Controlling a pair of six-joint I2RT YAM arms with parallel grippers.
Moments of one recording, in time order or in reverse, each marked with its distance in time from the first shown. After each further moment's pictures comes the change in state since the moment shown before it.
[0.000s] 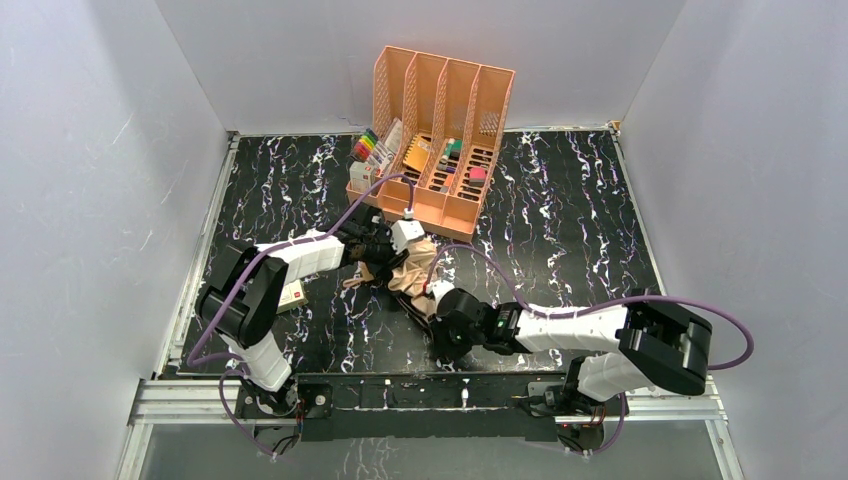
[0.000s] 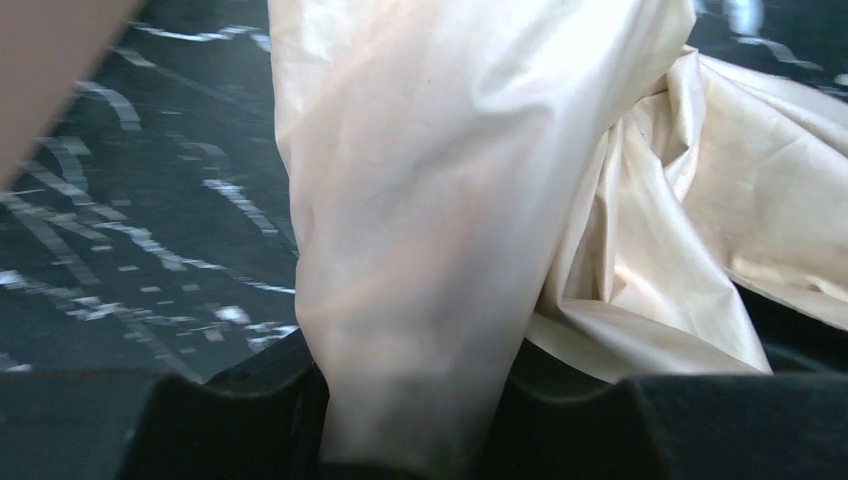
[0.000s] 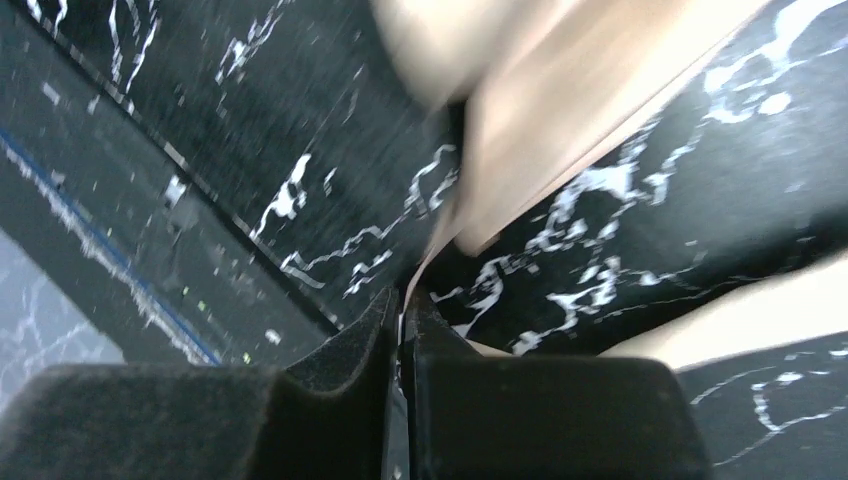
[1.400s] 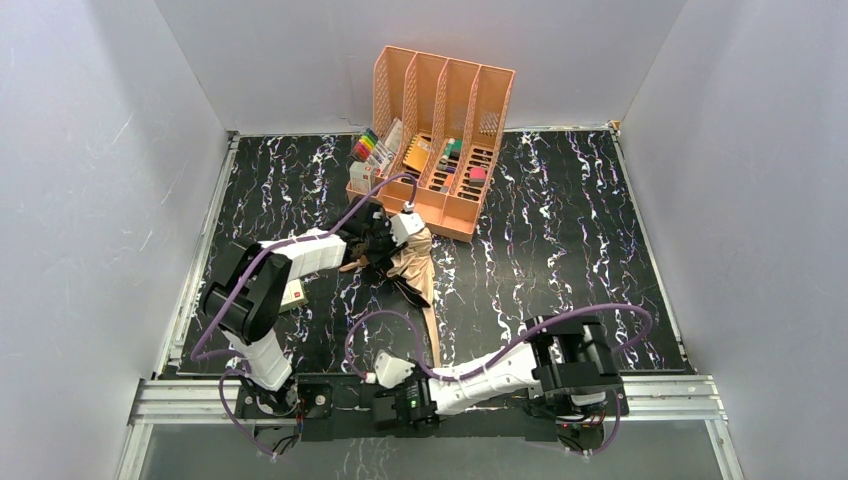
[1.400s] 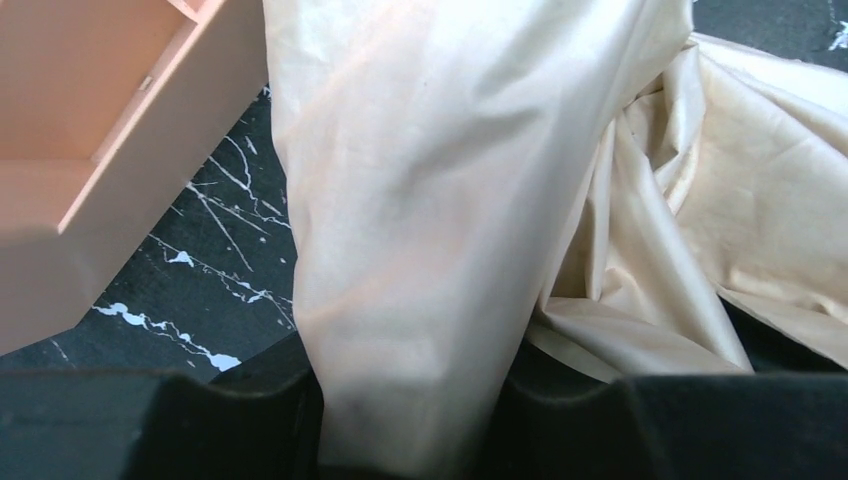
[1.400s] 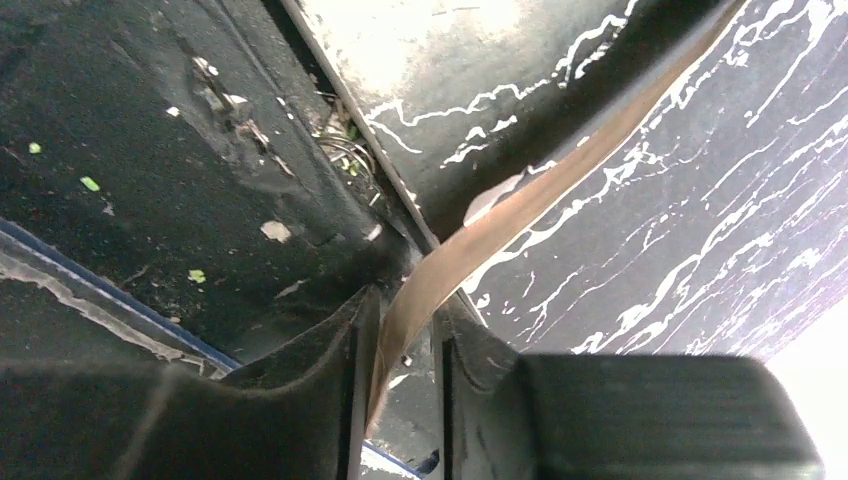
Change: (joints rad) left arm 0.003 0.026 0.012 0.135 -0.202 0.068; right arm 0.579 0.480 0.568 -0.796 0.564 -0.029
